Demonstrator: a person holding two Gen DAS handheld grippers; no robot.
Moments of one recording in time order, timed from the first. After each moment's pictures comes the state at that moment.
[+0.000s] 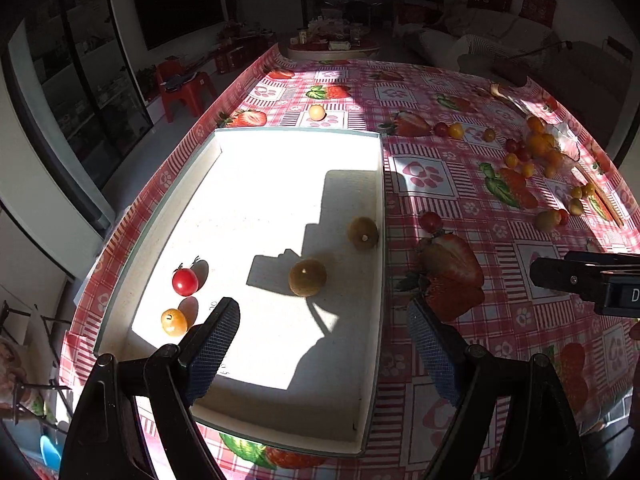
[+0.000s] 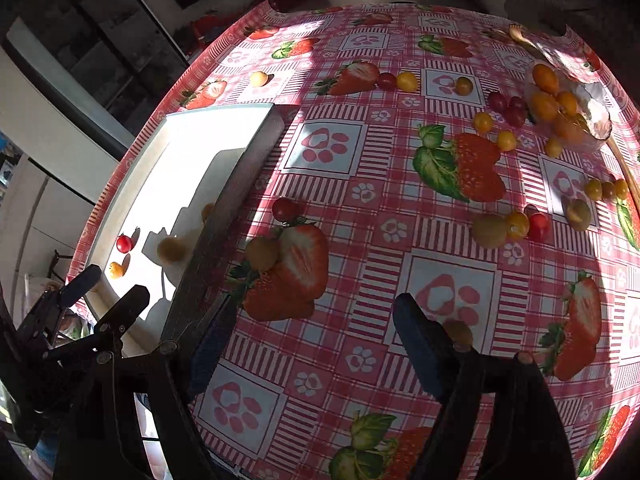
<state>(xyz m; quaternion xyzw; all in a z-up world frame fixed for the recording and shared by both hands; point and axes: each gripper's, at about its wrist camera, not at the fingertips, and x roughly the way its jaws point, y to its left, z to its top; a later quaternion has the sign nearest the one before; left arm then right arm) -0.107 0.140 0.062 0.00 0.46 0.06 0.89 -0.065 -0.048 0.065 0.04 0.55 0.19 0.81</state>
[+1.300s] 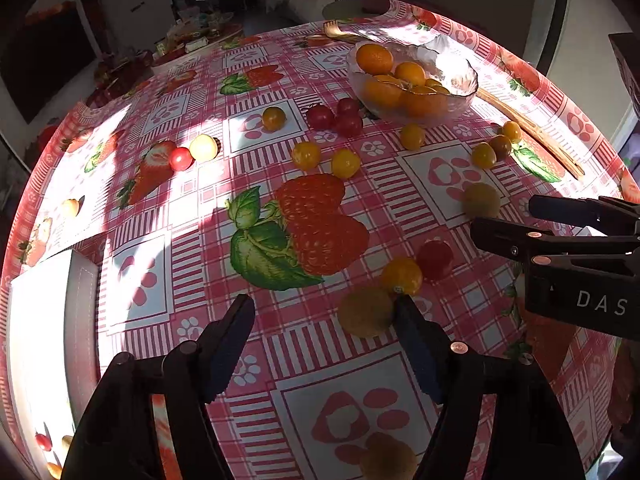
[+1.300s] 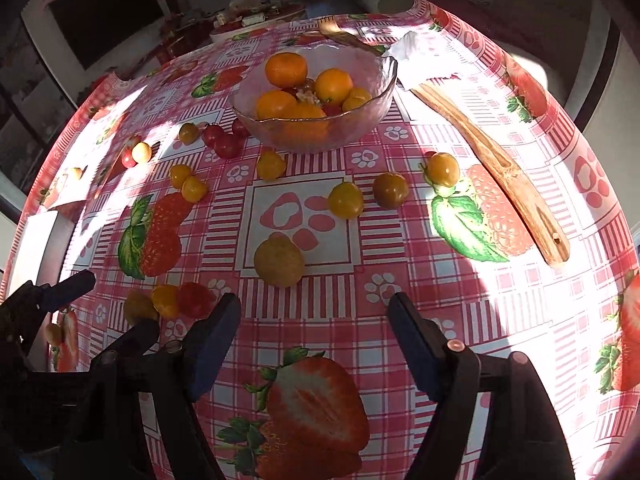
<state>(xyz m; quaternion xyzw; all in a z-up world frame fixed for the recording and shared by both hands) 0.026 -0.065 0.016 0.10 0.50 -0.11 0.85 0.011 -0.220 0.031 0.05 0.52 0.05 0.85</state>
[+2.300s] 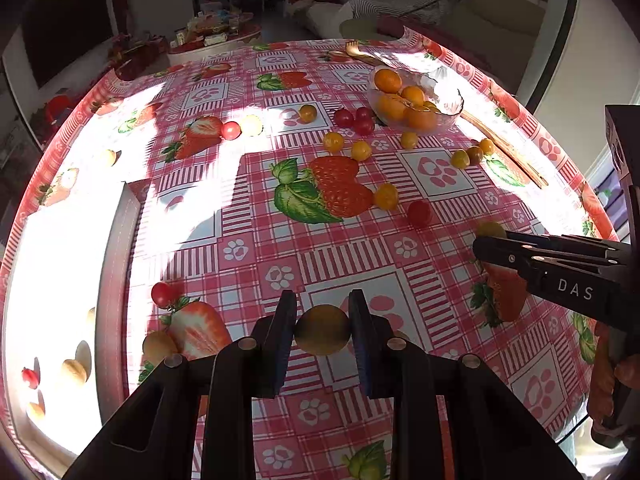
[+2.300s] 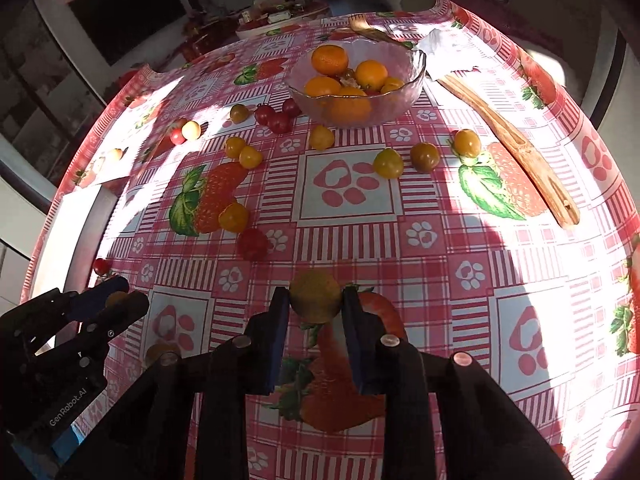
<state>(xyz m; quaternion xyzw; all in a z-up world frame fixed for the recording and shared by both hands) -0.038 -0.013 0.050 0.03 0.49 -0.11 0.87 -0.038 -0.208 0.045 0.08 0.52 0.09 0.84</state>
